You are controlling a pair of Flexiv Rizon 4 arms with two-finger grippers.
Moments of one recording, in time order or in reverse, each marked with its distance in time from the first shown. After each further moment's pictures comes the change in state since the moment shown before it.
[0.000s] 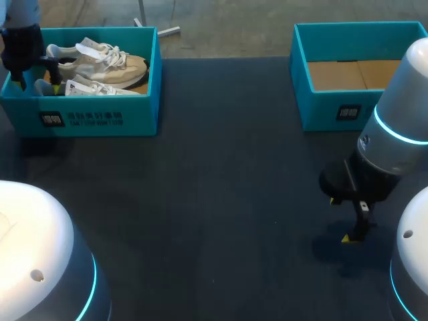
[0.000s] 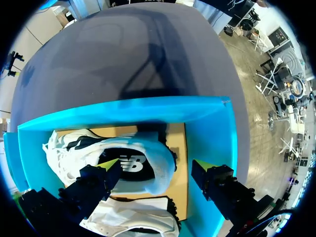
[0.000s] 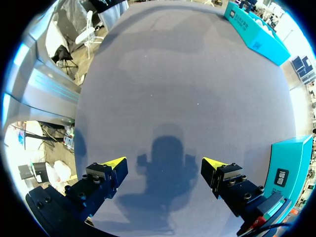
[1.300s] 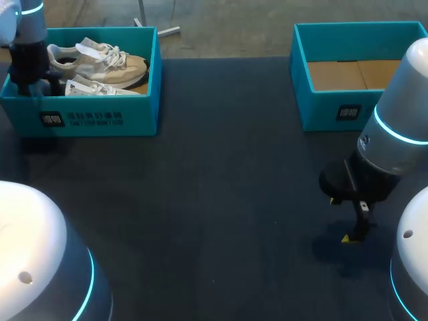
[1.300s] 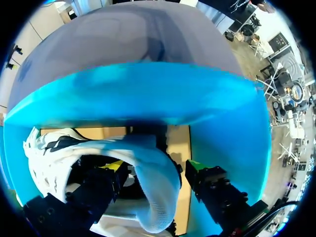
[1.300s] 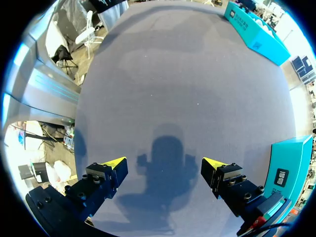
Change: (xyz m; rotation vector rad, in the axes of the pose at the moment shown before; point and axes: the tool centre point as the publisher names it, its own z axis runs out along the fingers) left arm 0.005 0.003 0.044 0.040 0.017 -0.027; right arm 0.000 0.000 0.000 0.000 0.000 0.000
